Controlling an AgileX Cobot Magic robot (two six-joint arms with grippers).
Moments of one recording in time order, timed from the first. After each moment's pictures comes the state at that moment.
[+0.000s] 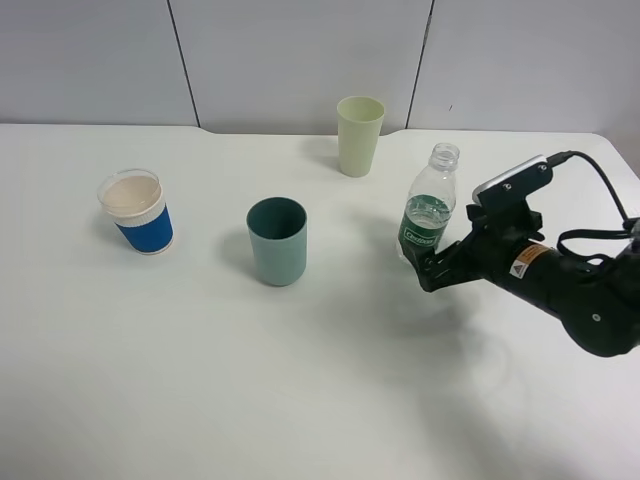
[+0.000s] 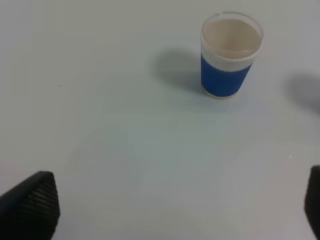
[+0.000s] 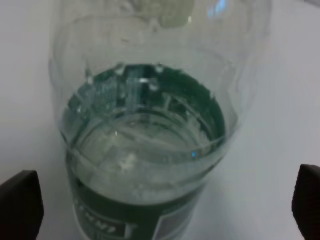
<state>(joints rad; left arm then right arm) 0.03 -0.01 -0.51 -0.02 1.05 0.01 0.32 1.95 -0.32 -0.05 -1.14 -0.24</state>
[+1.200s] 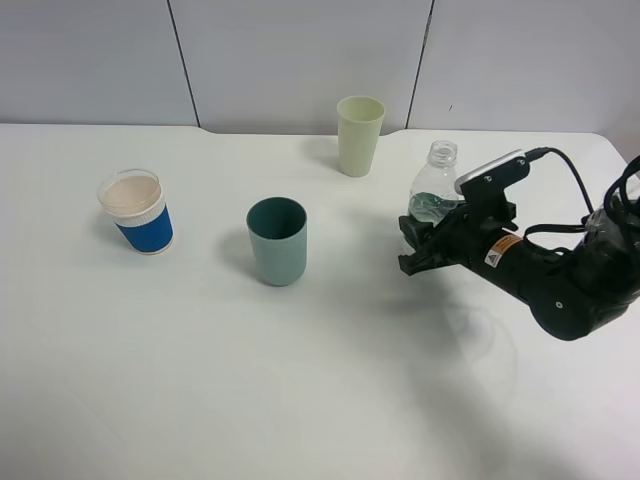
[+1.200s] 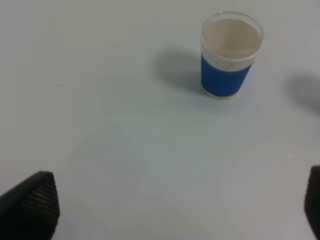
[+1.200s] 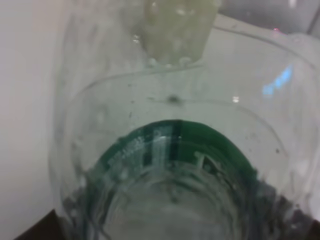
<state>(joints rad) 0.03 -0.01 -0.51 -0.02 1.05 0.01 0.32 2.06 -0.44 -0.10 -1.21 -0.18</state>
